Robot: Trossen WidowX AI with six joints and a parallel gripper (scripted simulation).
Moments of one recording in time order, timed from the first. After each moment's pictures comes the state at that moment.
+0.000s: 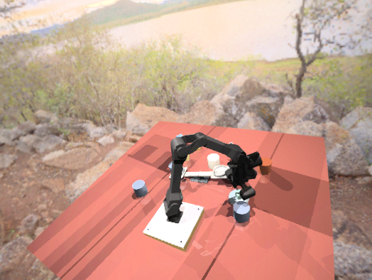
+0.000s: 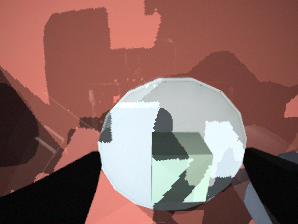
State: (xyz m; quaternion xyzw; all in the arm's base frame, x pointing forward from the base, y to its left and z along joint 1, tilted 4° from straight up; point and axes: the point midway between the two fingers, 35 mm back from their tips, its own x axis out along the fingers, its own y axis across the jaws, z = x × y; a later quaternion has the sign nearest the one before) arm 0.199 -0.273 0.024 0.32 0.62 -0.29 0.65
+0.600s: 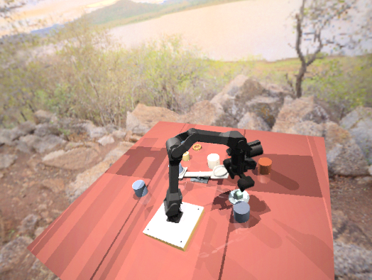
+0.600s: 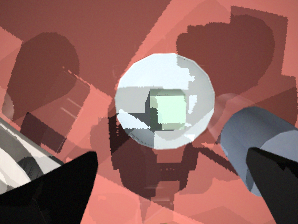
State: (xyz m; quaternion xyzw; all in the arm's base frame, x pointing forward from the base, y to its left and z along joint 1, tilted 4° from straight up) arm 0.189 -0.269 0.094 0.34 0.63 -0.29 0.63
